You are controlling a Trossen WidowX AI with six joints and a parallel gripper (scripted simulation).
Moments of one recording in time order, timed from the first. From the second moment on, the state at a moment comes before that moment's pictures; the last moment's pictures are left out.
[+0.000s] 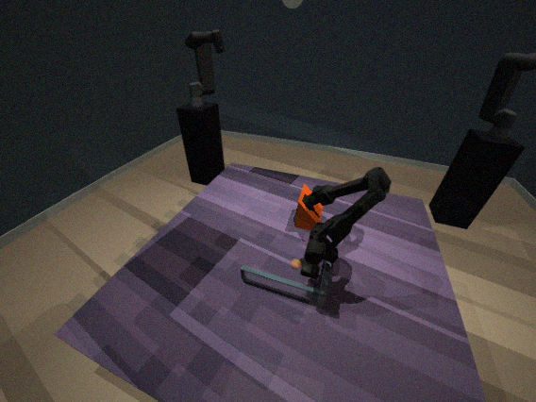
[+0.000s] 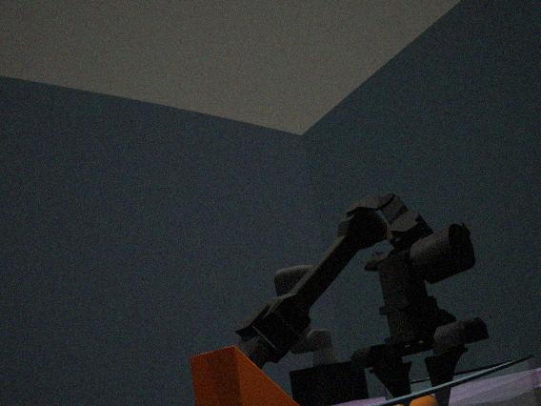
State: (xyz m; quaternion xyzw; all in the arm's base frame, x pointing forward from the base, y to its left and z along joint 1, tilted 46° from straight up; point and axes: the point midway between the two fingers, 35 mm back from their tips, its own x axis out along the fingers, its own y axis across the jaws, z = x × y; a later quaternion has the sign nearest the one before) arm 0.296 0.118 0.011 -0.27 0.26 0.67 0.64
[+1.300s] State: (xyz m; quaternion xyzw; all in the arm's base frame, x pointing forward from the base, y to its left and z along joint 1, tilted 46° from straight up) arm 0.301 0.026 0.095 -0.27 0.27 0.66 0.64
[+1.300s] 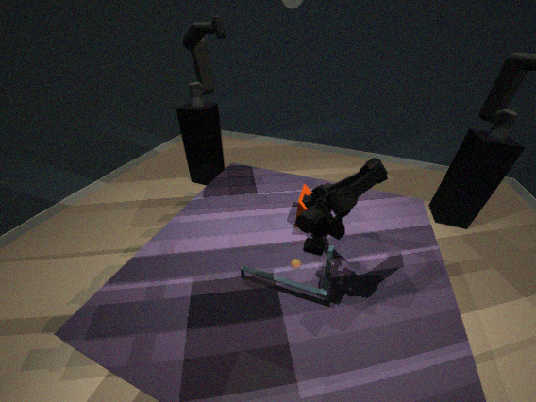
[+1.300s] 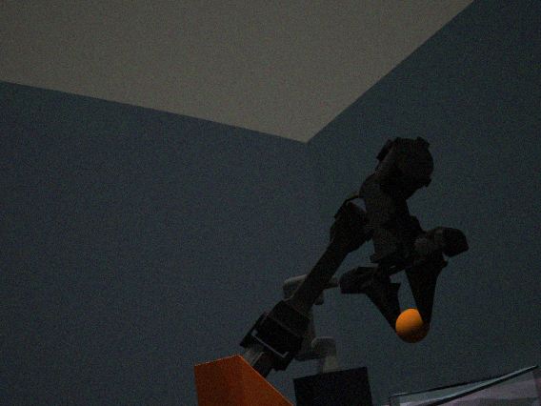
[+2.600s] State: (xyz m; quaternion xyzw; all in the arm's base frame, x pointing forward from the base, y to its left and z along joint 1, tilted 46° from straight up) arm 0.299 0.067 -0.023 -0.28 0.26 0.66 0.64
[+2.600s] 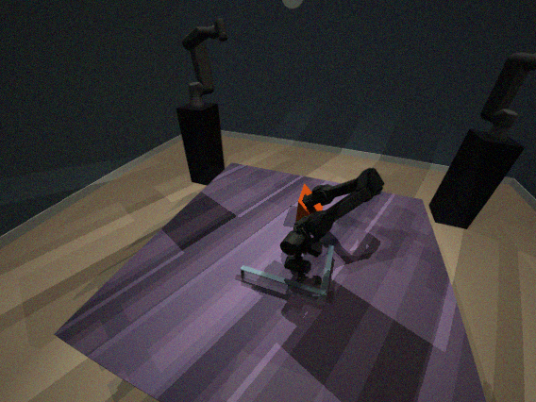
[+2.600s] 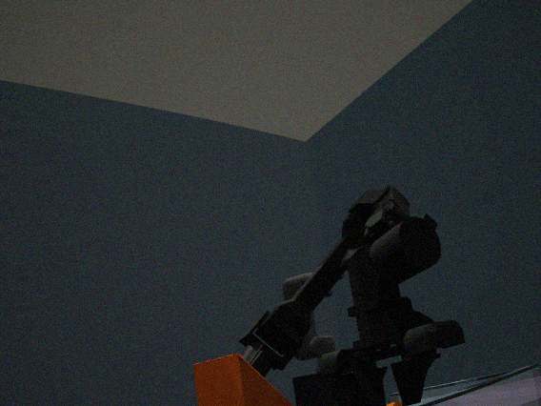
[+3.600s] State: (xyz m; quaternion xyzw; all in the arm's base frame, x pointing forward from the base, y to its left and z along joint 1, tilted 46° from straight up) arm 0.296 0.075 -0.030 -0.27 0.27 0.67 0.64
